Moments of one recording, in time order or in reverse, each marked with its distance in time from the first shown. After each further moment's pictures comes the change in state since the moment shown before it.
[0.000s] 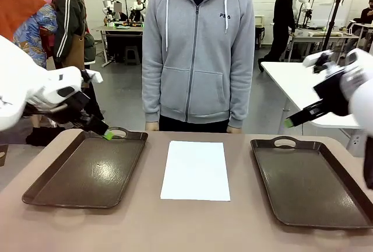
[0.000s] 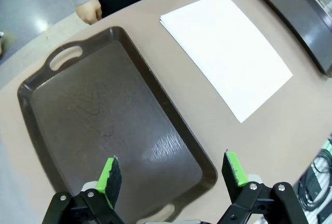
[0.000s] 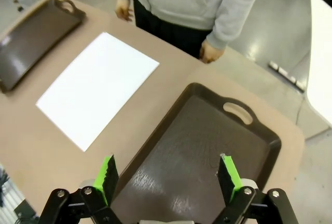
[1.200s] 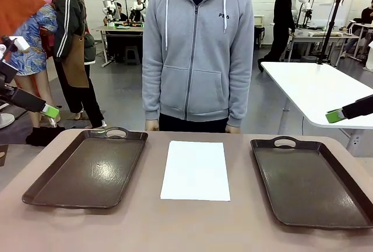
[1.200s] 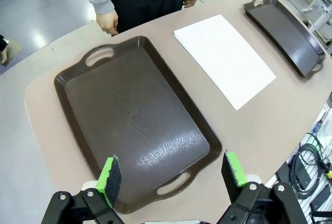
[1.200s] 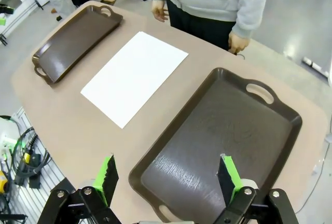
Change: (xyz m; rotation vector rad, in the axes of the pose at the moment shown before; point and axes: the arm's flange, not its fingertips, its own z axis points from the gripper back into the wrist) left arm -0.042 0.059 0.112 -0.040 -0.117 0.031; right arm -0.035 -0.033 0.068 0.188 -0.011 -0.098
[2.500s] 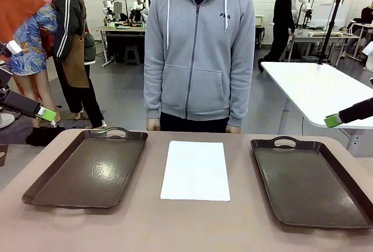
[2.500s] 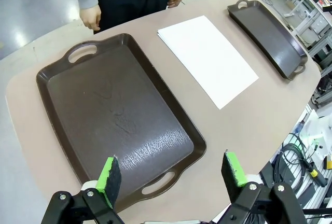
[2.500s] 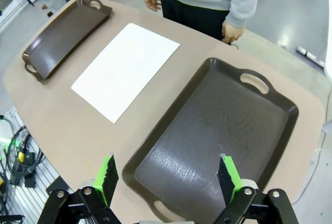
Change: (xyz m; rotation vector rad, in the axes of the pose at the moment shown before) left arm -0.010 0.007 -0.002 -0.096 -0.011 0.038; right arm -0.002 -0.003 -0.009 -0.037 0.041 -0.017
